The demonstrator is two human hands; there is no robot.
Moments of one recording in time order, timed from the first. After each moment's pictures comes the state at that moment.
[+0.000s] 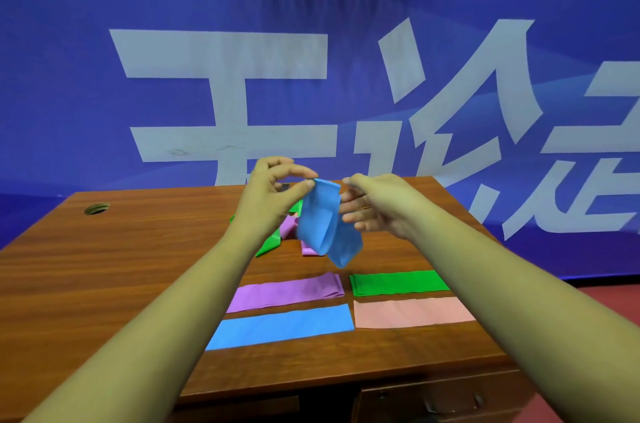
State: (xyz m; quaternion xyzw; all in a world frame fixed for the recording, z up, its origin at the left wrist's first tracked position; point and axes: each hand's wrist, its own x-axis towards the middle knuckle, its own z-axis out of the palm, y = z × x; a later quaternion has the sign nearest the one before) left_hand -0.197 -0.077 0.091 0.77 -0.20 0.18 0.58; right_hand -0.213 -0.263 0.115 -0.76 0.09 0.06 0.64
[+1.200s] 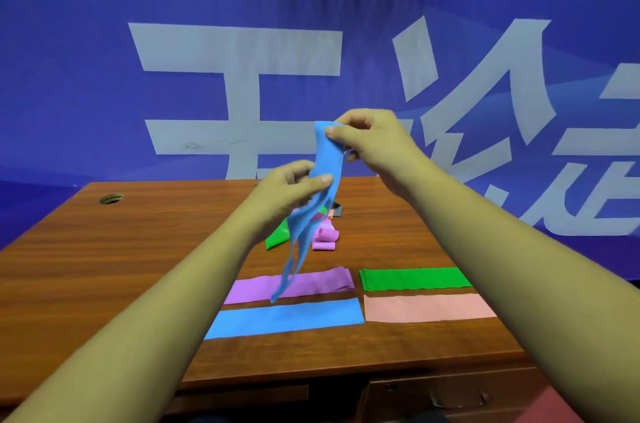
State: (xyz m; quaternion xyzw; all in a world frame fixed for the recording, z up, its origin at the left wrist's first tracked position) left_hand -0.204 -0.062 0.098 0.71 -0.24 -0.03 0.67; right_hand -0.214 -0.227 0.171 -0.81 -0.15 -0.14 0.56
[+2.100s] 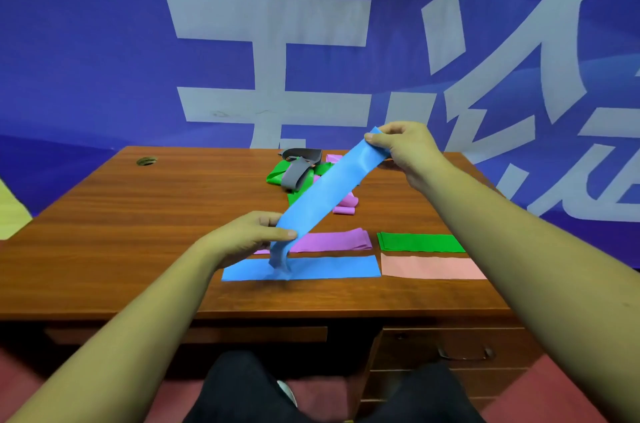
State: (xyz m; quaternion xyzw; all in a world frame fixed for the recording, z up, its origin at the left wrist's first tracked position) left_hand -0.257 0.038 0.003 0.76 -0.15 -0.23 0.59; right_hand -0.222 -0.232 0.116 -0.77 0.02 -0.09 0.63
